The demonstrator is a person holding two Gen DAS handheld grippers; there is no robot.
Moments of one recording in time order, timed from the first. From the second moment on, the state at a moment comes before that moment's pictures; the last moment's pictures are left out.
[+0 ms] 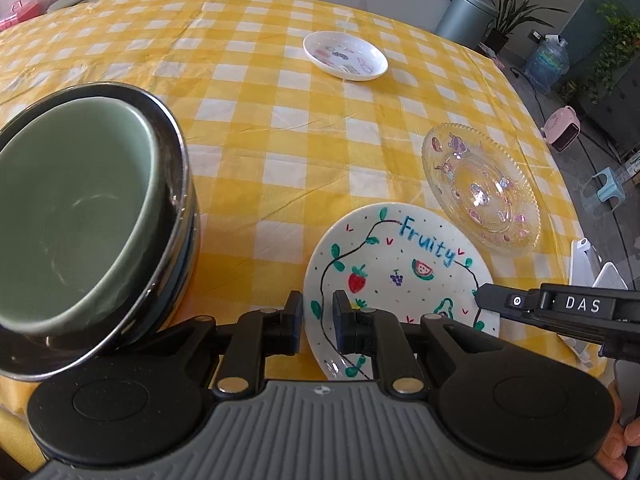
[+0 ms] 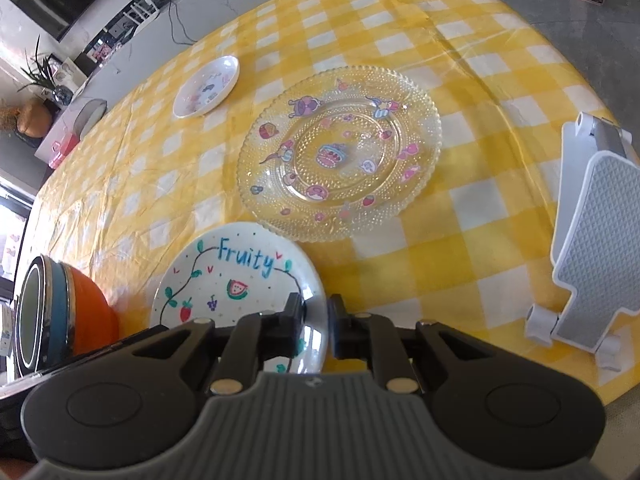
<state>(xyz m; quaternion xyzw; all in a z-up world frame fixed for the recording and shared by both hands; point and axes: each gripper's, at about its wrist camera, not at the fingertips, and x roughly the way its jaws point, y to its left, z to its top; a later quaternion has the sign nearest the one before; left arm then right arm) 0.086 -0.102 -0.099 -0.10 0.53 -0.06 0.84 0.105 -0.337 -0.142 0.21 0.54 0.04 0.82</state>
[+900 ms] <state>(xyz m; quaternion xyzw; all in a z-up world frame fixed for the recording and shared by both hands) 0.065 -0.108 -0.083 -0.09 0.48 -0.06 0.87 0.094 -0.340 -0.123 0.22 0.46 0.03 0.86</state>
